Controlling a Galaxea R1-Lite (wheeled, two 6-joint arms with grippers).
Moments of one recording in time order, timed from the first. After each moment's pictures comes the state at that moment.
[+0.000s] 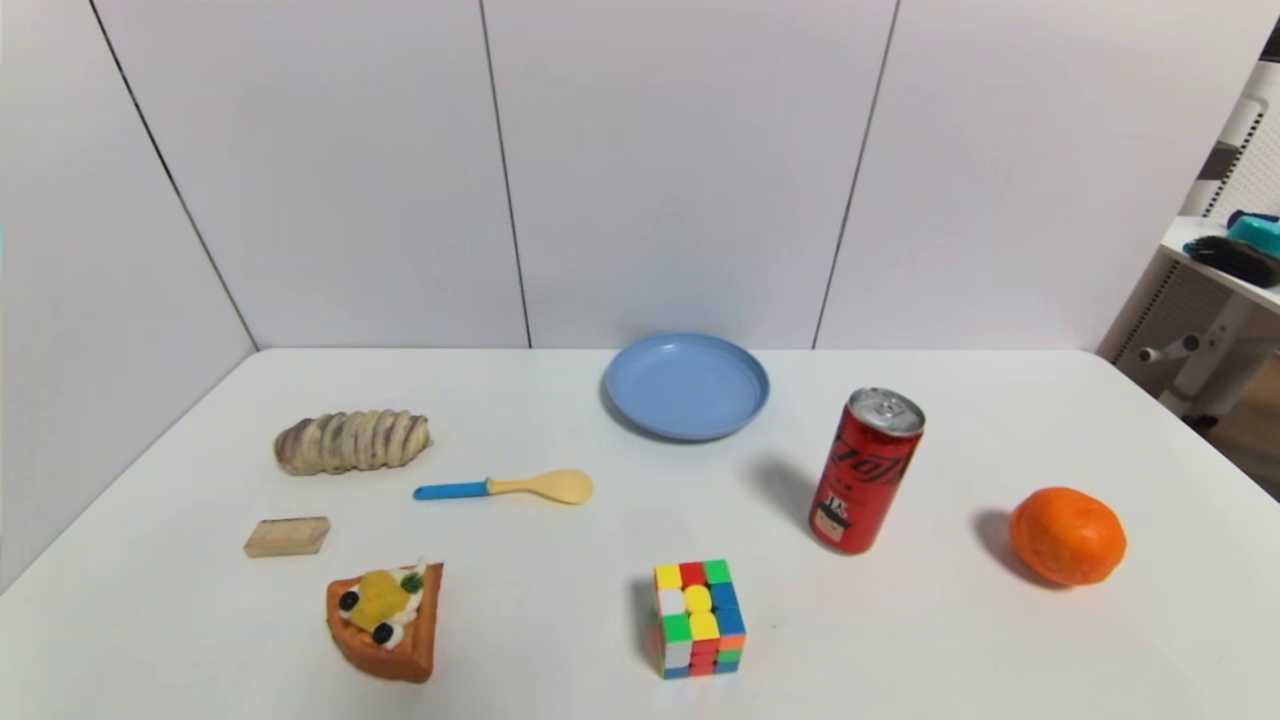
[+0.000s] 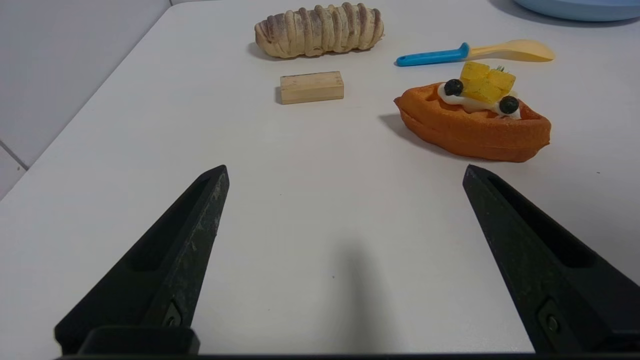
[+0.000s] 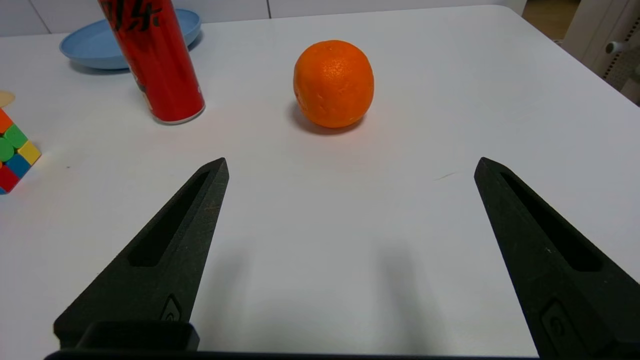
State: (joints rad) left arm -0.01 0.00 0.00 0.01 -0.01 0.02; right arm 0.01 0.00 0.00 0.00 -0.02 0.05
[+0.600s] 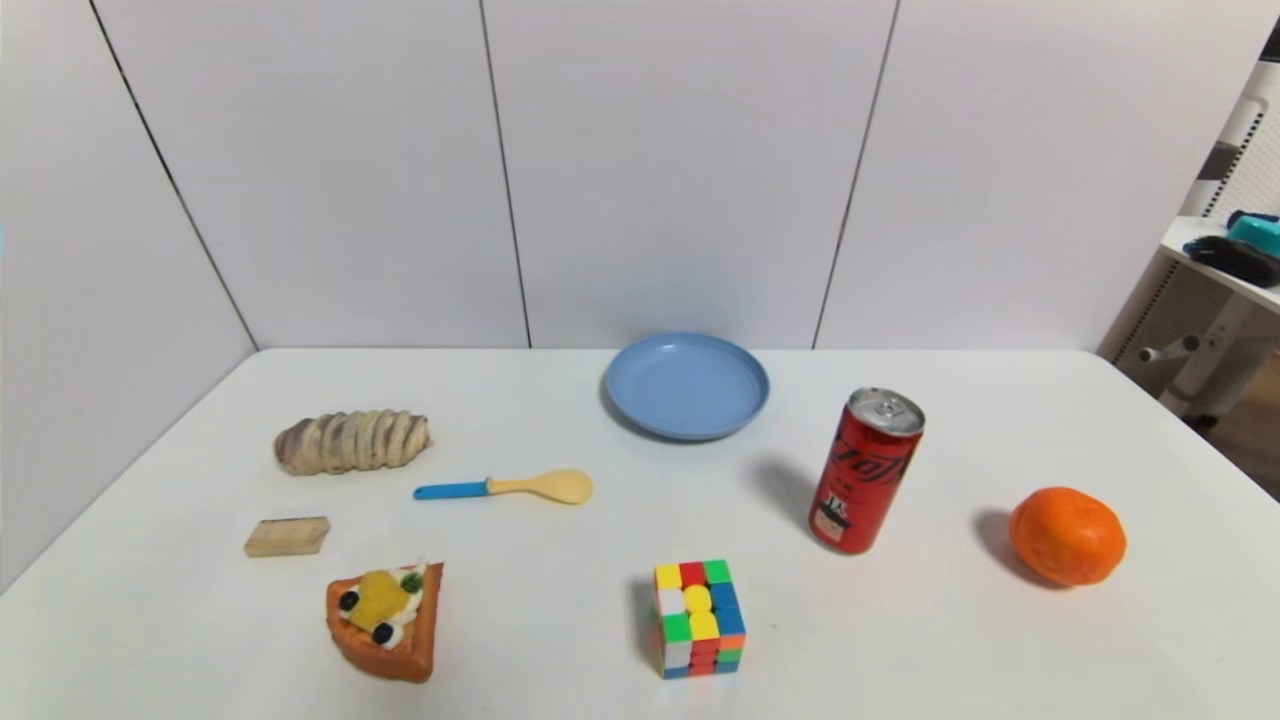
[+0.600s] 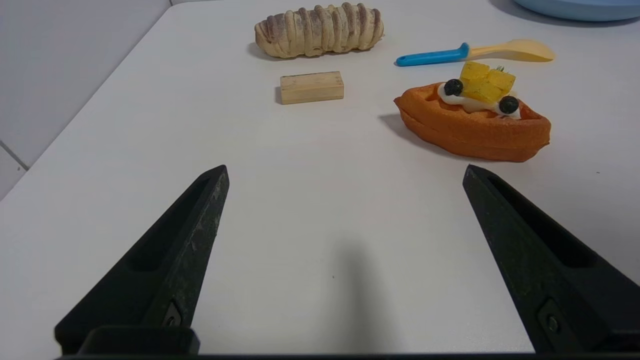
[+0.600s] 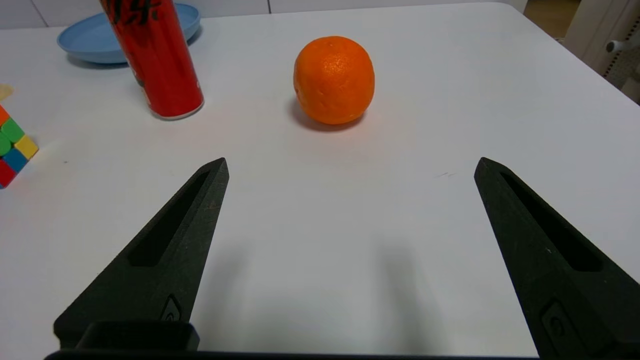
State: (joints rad) left arm -0.01 0.00 0.00 0.01 -0.01 0.02; right arm 0.01 0.02 0.00 0.01 -0.02 0.04
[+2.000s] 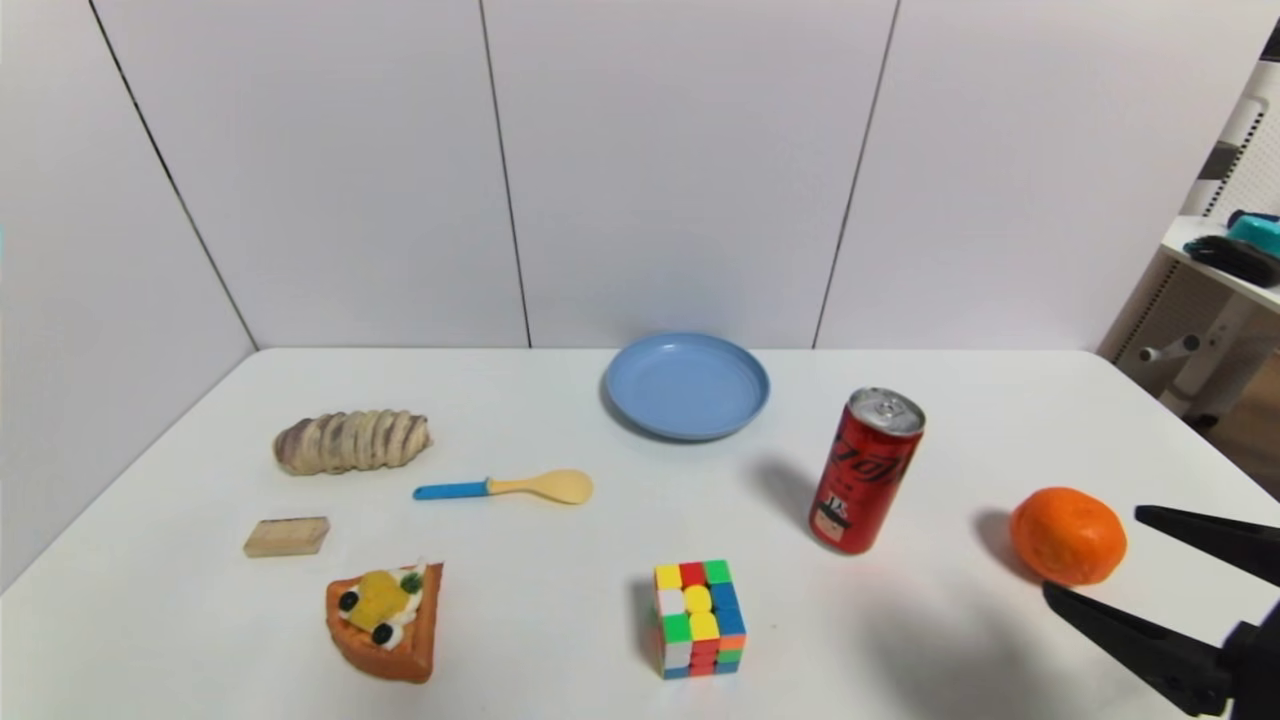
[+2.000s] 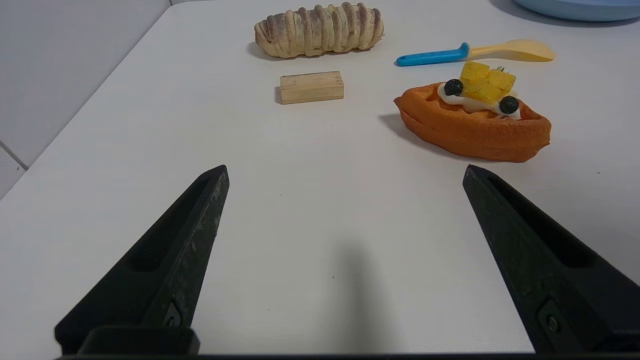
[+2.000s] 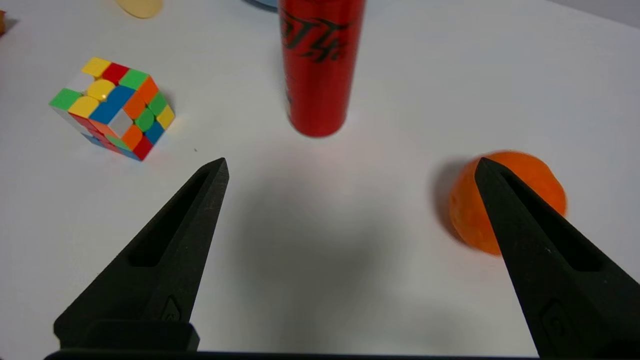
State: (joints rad) left arm -0.01 0.00 0.00 0.01 -0.01 0.02; right arm 0.35 0.96 -0.36 -0.28 0.10 -0.11
